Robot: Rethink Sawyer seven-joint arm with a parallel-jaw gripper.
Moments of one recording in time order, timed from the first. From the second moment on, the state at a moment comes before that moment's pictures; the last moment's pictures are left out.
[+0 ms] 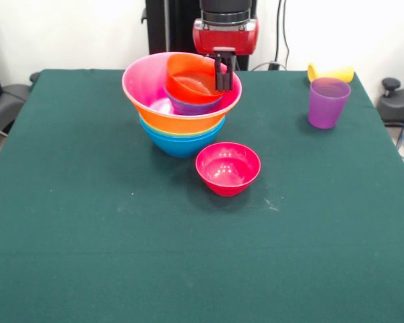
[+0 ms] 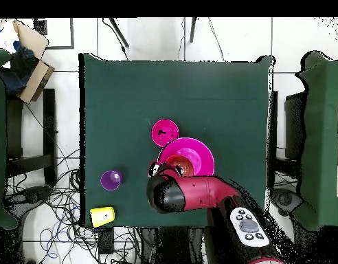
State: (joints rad) arm -0.45 -0.77 0.21 2.07 -0.38 0.13 2.03
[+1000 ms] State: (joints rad) arm -0.51 -1.19 0.28 2.14 -0.18 0.49 2.03
